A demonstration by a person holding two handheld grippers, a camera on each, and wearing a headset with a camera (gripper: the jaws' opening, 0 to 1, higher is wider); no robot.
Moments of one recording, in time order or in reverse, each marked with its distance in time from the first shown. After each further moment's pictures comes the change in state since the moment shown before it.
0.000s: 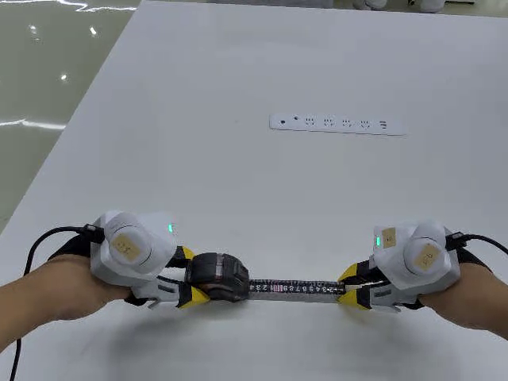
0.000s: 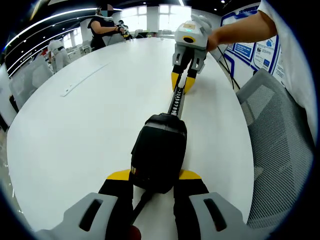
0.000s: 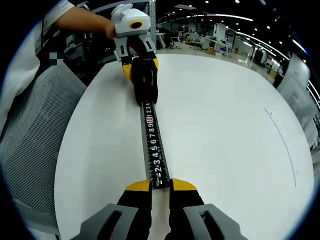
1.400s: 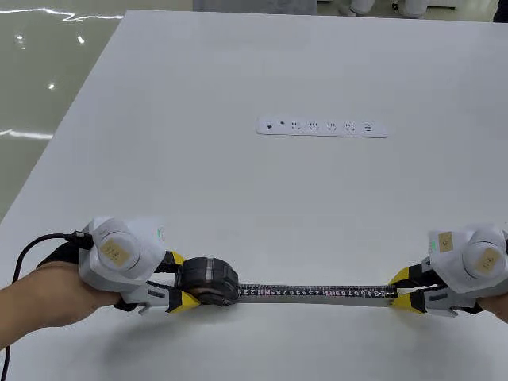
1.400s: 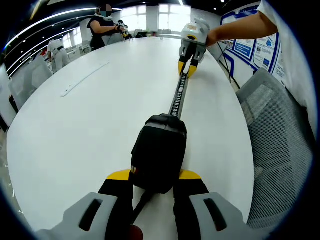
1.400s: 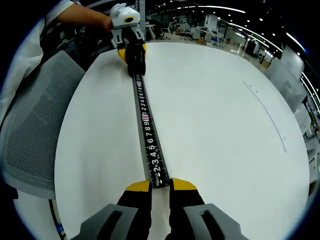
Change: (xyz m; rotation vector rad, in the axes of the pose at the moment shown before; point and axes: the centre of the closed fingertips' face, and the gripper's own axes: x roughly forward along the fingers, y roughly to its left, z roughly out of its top) left arm 0.001 0.000 0.001 0.004 0.004 0.000; right arm -0.056 -0.012 -0.081 0.054 0.087 -0.066
